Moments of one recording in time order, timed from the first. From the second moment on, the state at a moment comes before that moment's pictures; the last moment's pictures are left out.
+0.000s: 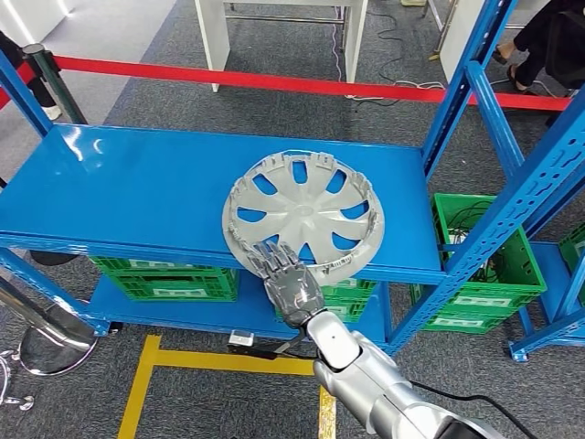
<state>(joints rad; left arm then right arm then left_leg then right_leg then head) -0.07 -0.26 0.55 -0.21 -1.23 -0.03 -0.30 -0.47 0.19 0.67 -0.66 1.42 -0.70 0.07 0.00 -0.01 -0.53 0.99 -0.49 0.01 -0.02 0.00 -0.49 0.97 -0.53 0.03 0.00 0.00</state>
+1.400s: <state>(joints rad) -0.07 -0.25 0.55 -0.20 -1.23 -0.01 -0.32 -0.52 0.19 0.62 -0.54 1.45 -0.70 0.11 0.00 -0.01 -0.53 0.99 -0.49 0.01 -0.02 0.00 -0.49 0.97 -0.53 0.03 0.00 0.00</state>
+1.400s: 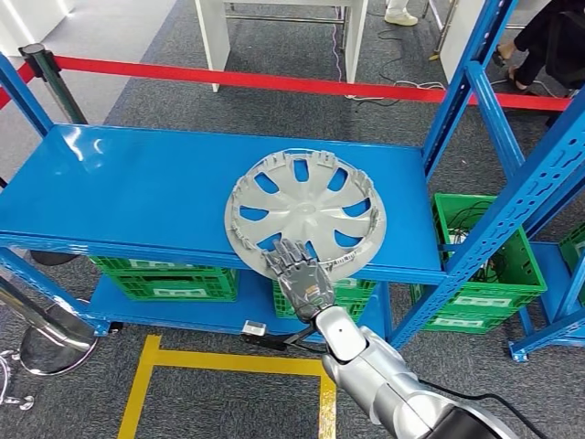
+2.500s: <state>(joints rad) -0.06 -0.25 0.55 -0.20 -1.22 0.00 -0.32 -0.52 0.20 0.58 -0.57 1.51 -0.70 0.15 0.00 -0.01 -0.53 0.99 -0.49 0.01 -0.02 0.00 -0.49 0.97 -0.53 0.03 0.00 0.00</state>
